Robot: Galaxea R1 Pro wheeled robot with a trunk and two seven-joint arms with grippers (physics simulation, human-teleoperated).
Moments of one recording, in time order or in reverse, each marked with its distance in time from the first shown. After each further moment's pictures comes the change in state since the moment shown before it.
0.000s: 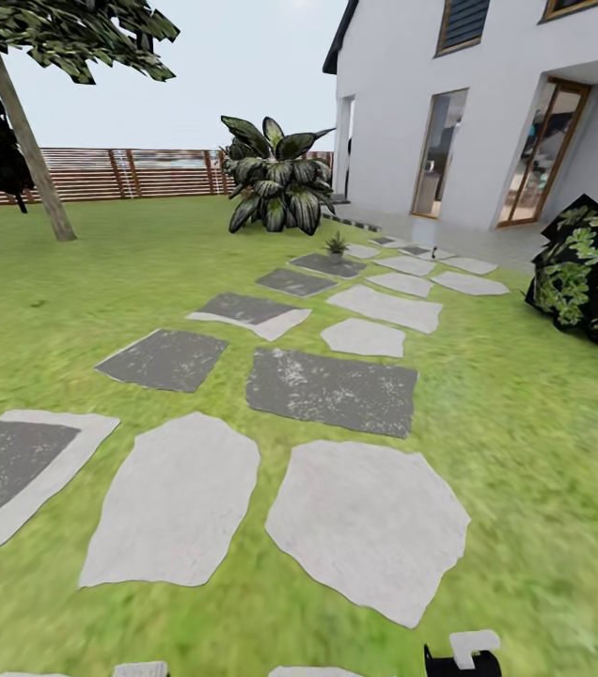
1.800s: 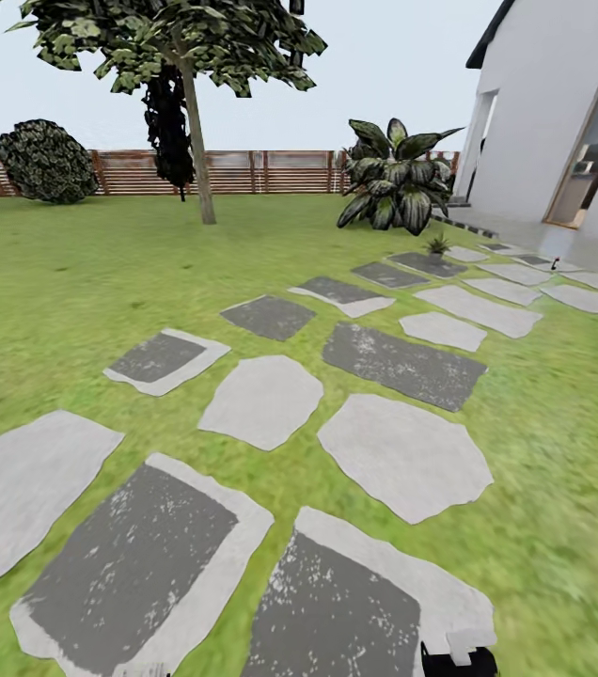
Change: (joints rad) left arm -0.001 0.000 0.000 0.000 0.000 0.000 0.000; right arm -0.007 0.007 0.001 0.000 0.000 0.001 0.000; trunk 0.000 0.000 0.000
